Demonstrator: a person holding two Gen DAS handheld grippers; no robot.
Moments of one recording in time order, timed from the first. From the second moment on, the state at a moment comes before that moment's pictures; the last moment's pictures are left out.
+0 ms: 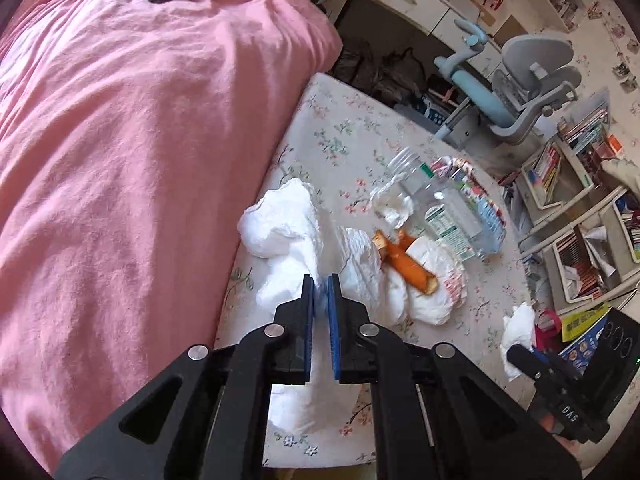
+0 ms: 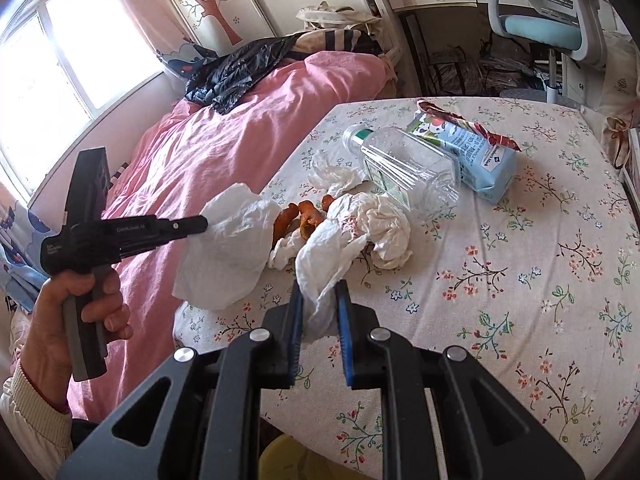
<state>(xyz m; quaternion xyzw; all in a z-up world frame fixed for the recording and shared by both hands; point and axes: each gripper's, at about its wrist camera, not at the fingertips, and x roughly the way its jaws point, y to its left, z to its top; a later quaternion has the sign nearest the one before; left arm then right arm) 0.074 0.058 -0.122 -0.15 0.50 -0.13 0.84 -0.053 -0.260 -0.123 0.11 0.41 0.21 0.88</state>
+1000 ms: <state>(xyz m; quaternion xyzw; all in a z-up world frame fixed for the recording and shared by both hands) -0.003 0.046 -0.054 -0.19 0.33 -0.27 0.88 -0.062 -0.269 -0.109 0.13 0.38 0.22 0.89</state>
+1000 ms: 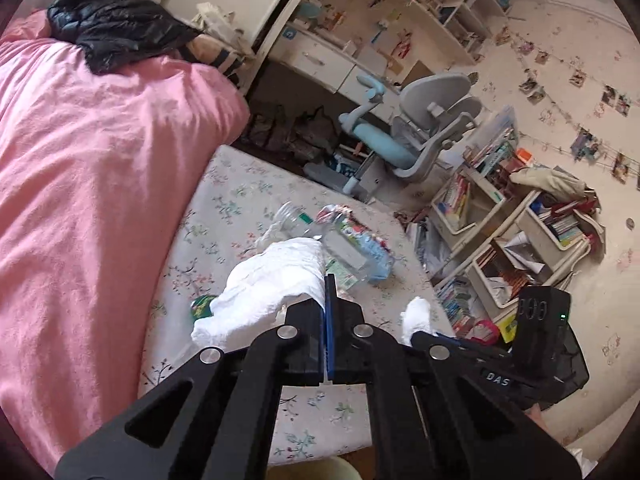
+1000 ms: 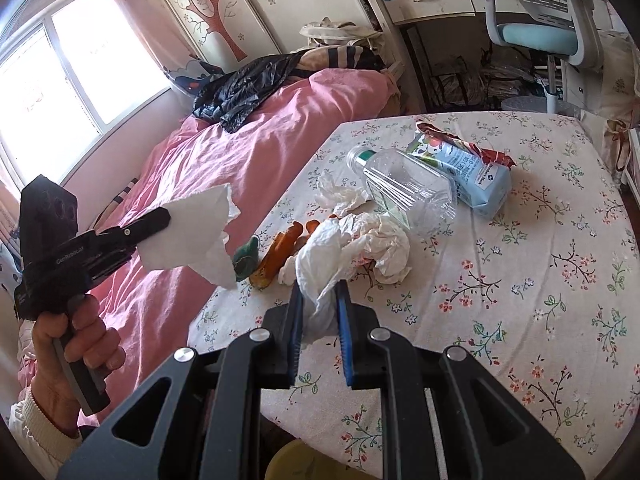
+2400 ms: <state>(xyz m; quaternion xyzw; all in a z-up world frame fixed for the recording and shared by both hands) -0.220 -0.030 -0.079 0.01 0.37 -0.32 0.87 -0.206 -0.250 -0.220 0.16 0.53 0.26 0.79</state>
